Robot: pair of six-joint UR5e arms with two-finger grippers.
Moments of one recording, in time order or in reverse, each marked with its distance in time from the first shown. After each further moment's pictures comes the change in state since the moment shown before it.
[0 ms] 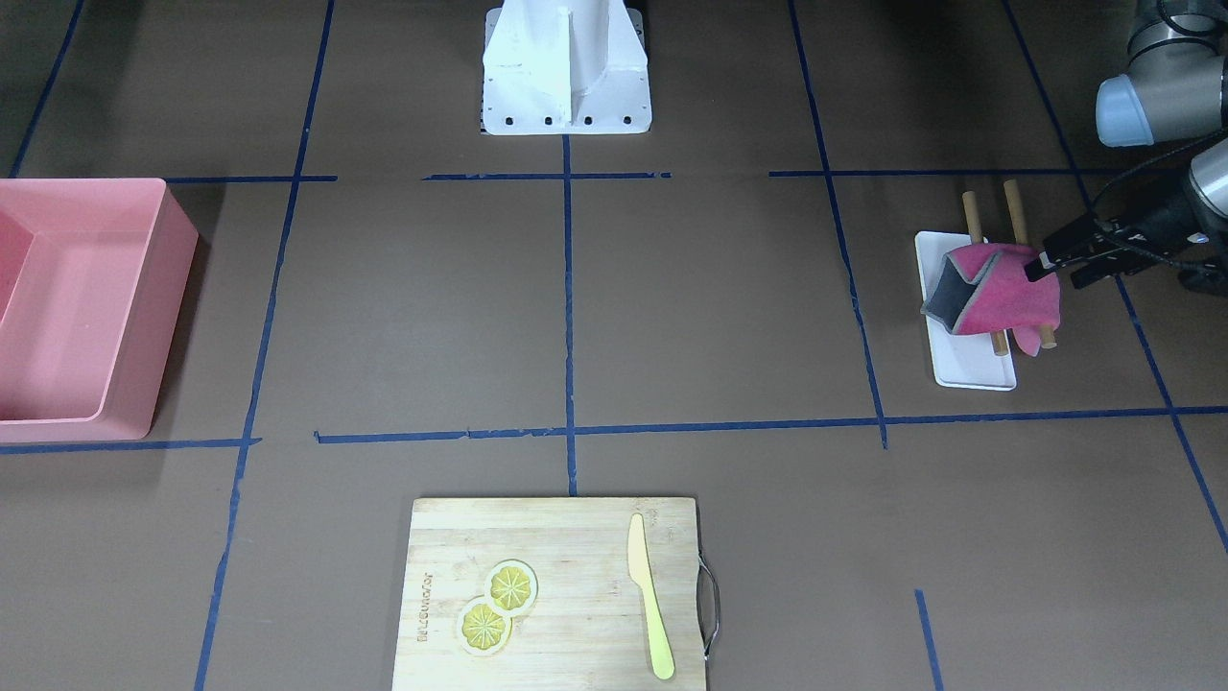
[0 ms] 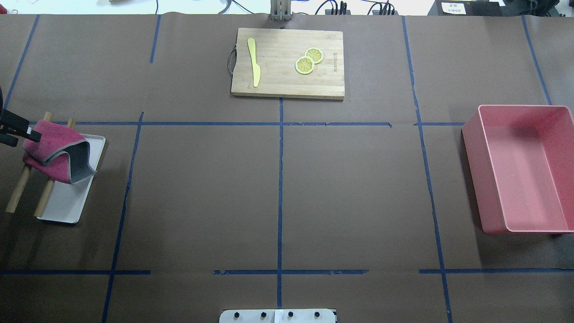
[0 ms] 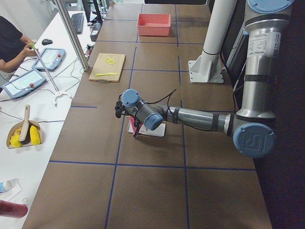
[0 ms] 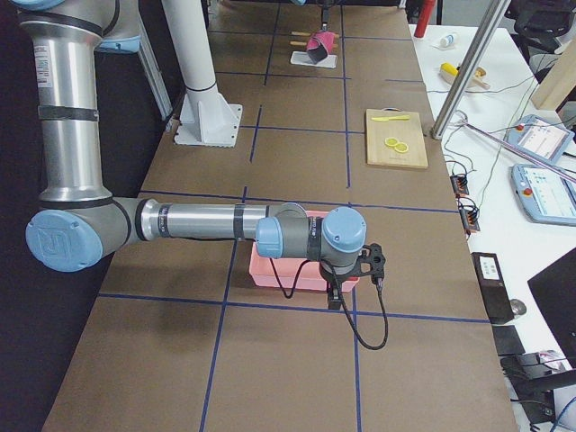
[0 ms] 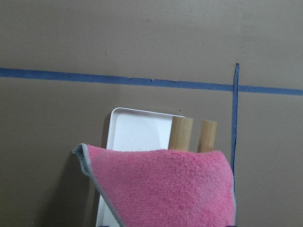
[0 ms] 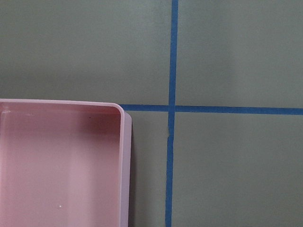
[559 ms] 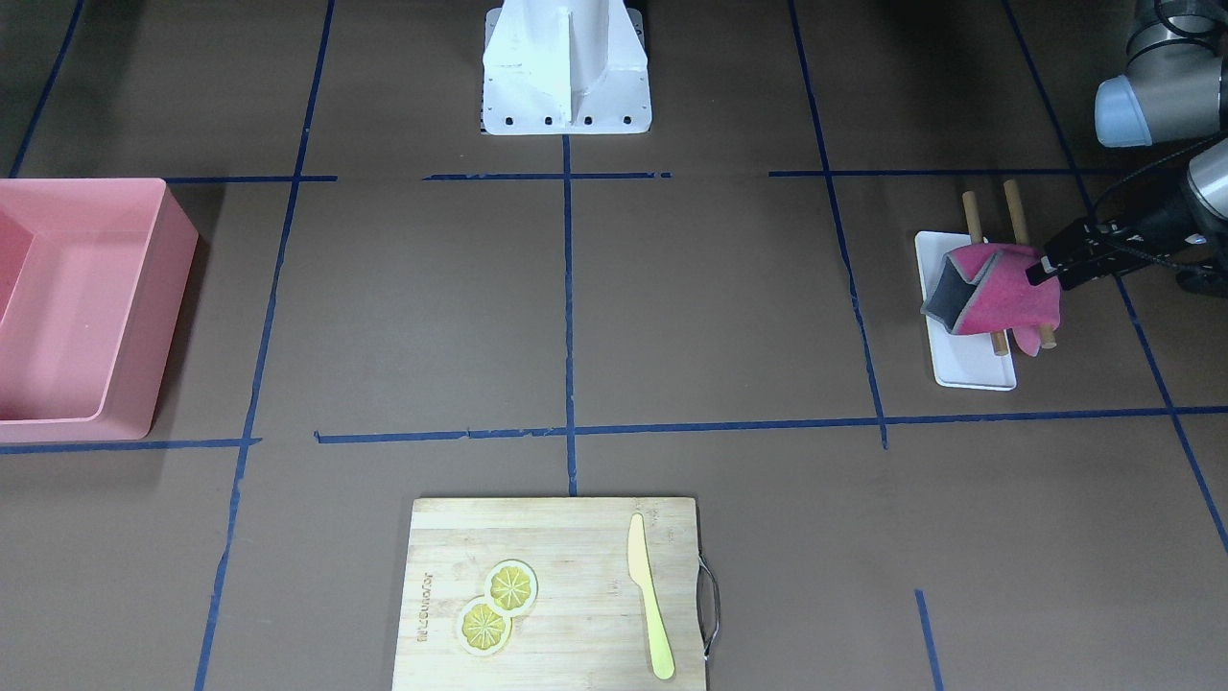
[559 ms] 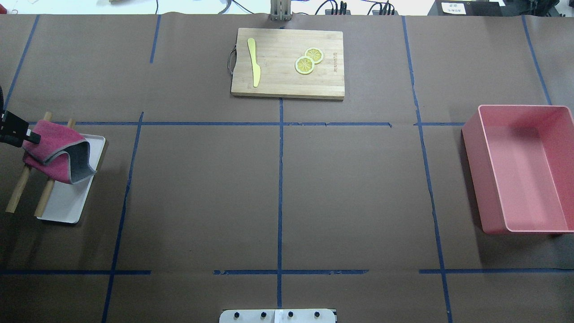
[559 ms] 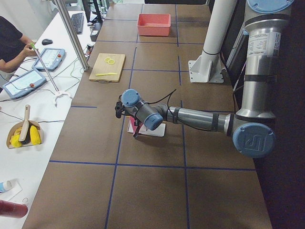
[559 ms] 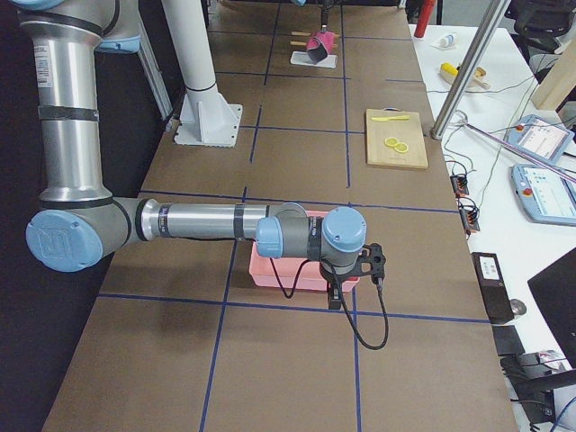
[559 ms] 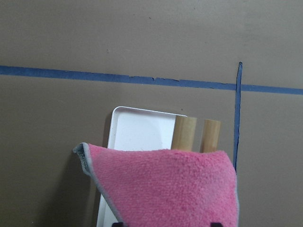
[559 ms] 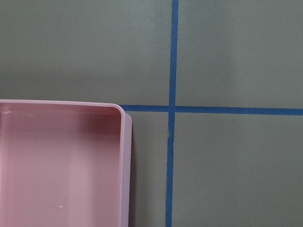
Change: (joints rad) left arm 0.002 0.000 0.001 0.001 0.001 -0.002; right arm 0.000 0.001 0.000 0.001 0.000 0.000
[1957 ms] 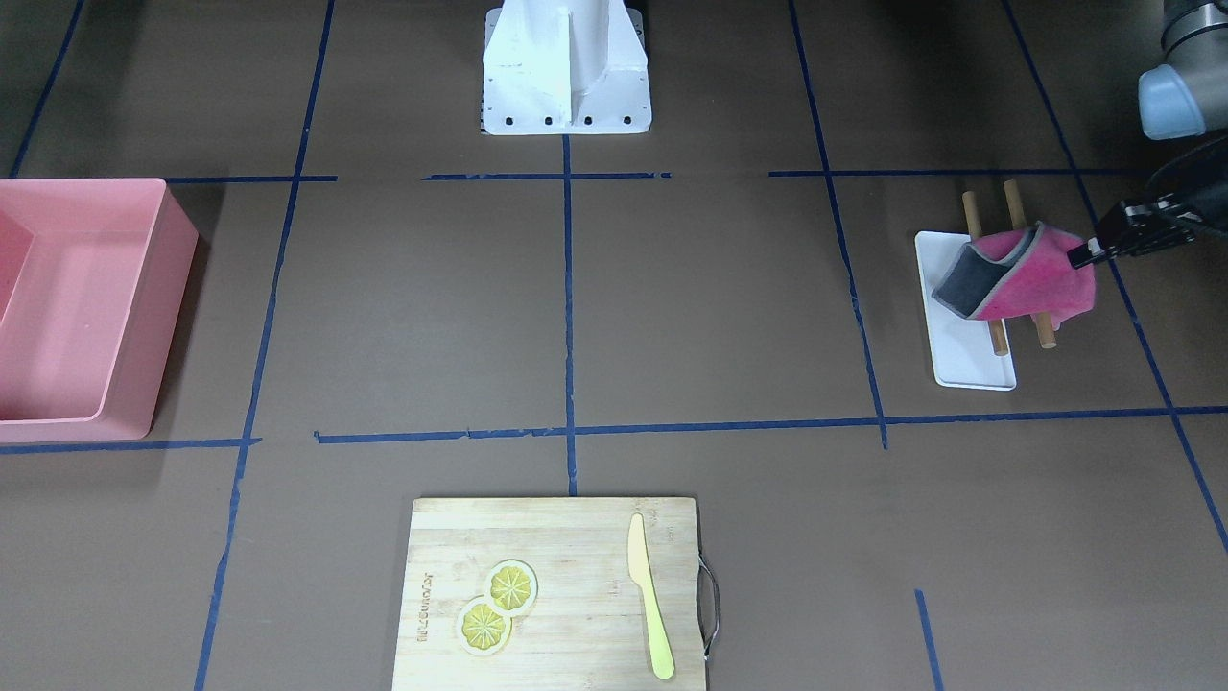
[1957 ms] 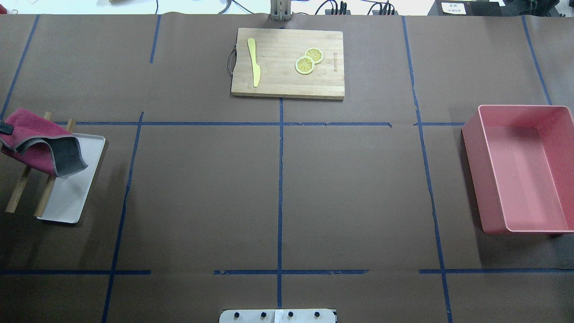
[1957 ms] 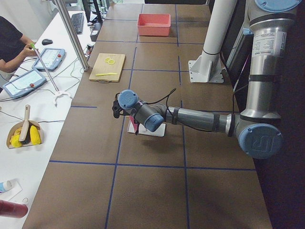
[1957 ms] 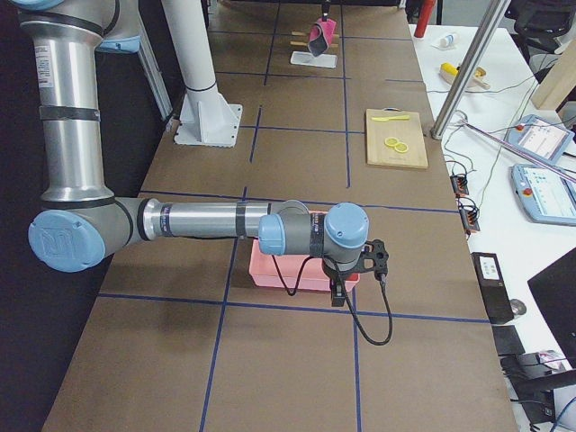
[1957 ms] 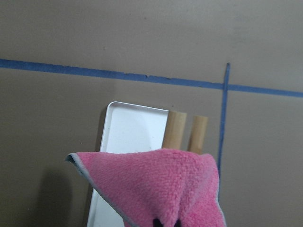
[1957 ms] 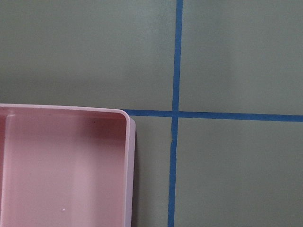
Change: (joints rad) left arm -0.129 -0.001 -0.018 0.042 -0.181 0.004; right arm -0.002 0.010 0.006 0.000 0.000 -0.001
